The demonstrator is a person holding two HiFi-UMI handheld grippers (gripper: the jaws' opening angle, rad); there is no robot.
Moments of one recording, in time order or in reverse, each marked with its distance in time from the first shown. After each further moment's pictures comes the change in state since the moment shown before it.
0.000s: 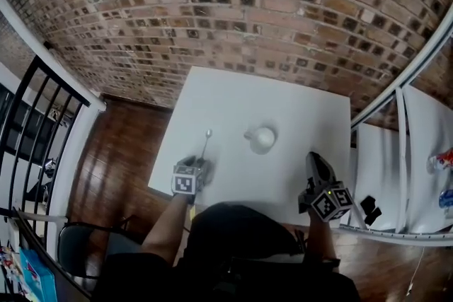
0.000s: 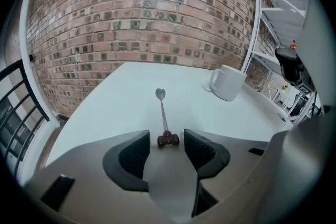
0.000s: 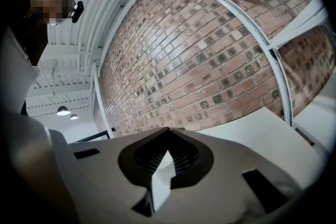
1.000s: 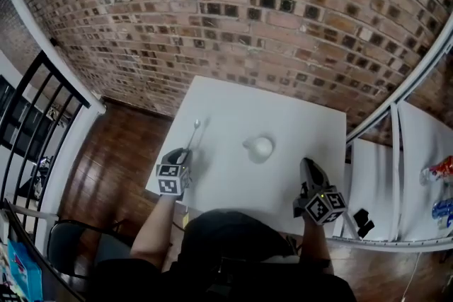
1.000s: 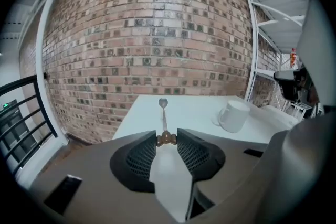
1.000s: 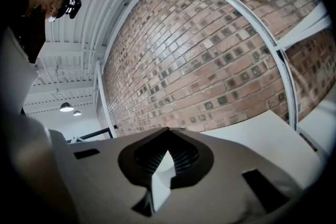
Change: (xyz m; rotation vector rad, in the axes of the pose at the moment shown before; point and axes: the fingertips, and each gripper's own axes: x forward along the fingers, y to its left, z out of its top) left arm -0.058 0.037 0.084 0.029 -0.257 0.103; right arm 0.009 0.010 0.005 -0.041 0.017 0.022
